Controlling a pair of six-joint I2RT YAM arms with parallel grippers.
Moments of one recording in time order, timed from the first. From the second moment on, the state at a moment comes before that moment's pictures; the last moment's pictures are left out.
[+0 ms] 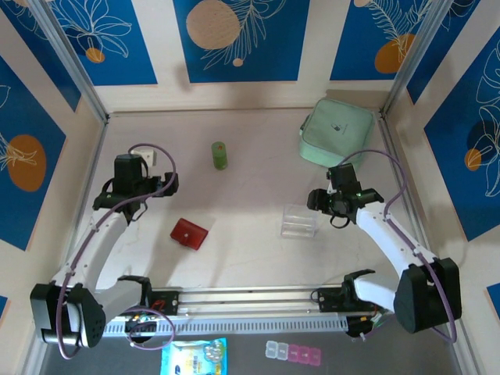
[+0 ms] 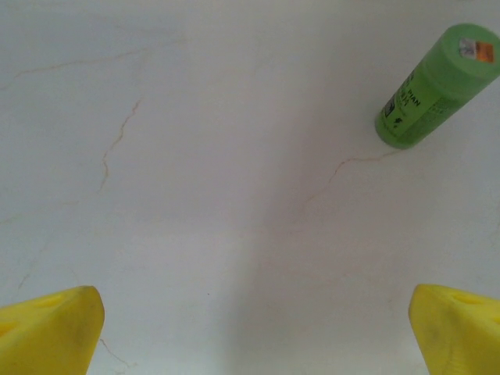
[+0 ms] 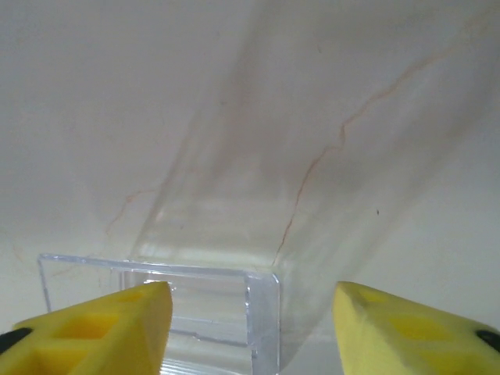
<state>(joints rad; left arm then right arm) -0.09 1.08 0.83 -0.48 0.02 -0.10 0.24 1.17 0.75 -0.68 -0.05 0.45</state>
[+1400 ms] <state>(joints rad) -0.09 1.07 0.83 -0.49 0.02 -0.08 0.29 1.36 0.85 -0.72 -0.07 0.48</state>
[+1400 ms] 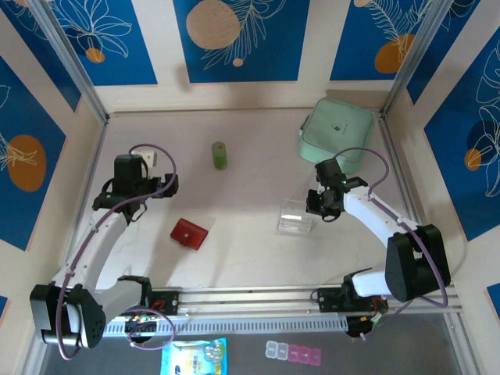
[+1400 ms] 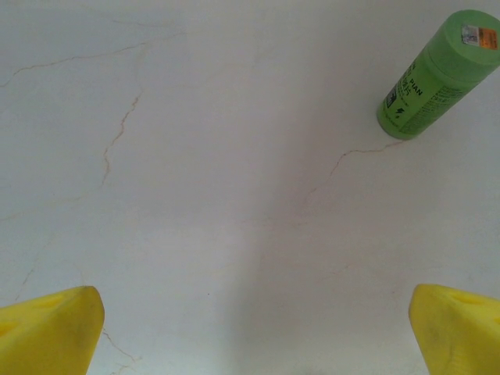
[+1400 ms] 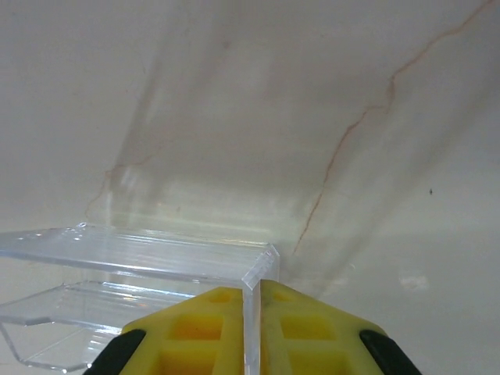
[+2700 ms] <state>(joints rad) -0.09 1.07 0.83 -0.49 0.06 -0.08 0.53 2.05 1.66 -0.92 0.10 0.55</state>
